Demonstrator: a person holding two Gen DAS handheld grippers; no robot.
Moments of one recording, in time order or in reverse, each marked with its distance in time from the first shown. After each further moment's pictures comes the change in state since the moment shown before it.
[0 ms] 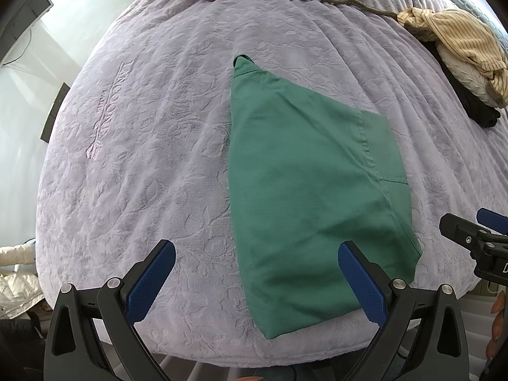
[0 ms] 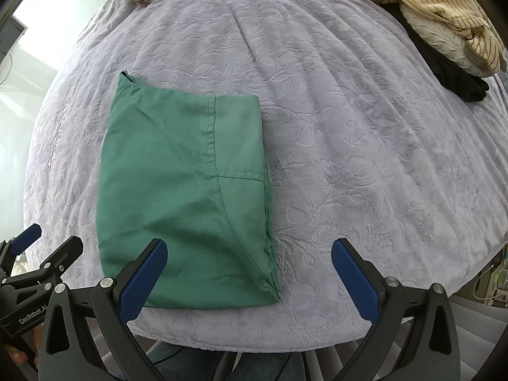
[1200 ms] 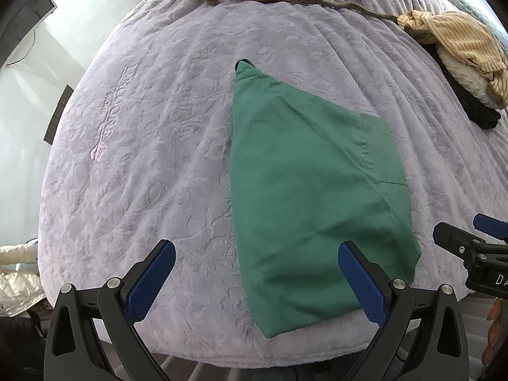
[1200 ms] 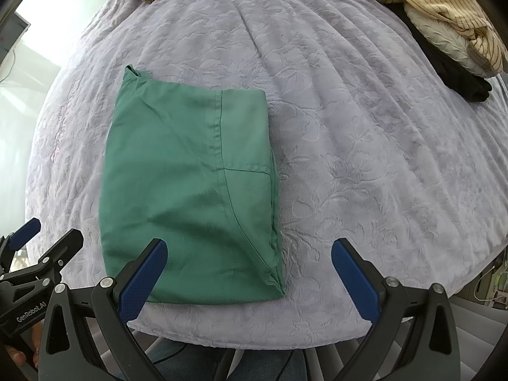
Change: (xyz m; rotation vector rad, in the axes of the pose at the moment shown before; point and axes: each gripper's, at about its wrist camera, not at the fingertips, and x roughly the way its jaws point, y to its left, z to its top) left arm -0.007 -0.003 -0.004 -0.011 -0.022 0.013; right arm 0.000 0.005 -0.008 -0.006 0.007 0.009
